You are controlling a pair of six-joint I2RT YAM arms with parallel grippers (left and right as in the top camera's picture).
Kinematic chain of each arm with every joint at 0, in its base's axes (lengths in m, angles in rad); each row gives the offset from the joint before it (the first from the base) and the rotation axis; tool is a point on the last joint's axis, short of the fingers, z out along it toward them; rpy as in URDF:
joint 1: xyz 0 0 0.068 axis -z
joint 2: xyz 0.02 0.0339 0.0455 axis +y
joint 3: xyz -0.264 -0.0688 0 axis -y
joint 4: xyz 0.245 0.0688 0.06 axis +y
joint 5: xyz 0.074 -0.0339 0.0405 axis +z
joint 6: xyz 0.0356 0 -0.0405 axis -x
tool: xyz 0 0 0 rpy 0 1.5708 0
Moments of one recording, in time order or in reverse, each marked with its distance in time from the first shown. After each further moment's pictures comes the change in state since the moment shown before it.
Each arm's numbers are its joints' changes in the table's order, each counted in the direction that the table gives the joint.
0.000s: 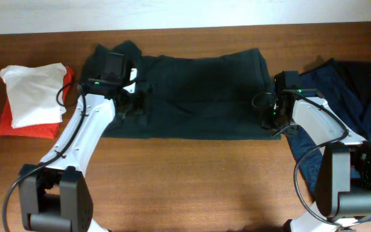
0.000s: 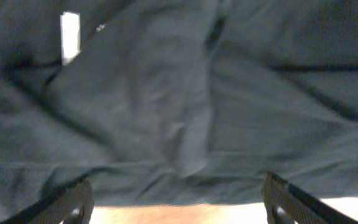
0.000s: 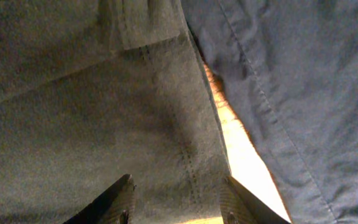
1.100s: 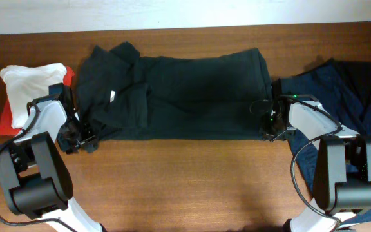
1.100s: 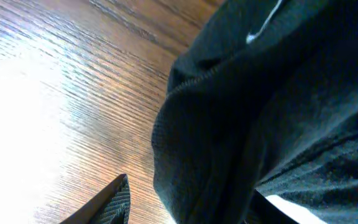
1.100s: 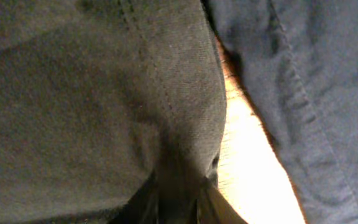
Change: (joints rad) left arm -0.444 0.191 -0.118 0.140 0.061 0.093; right arm 0.000 0.046 -0.062 -0.061 0.000 0.012
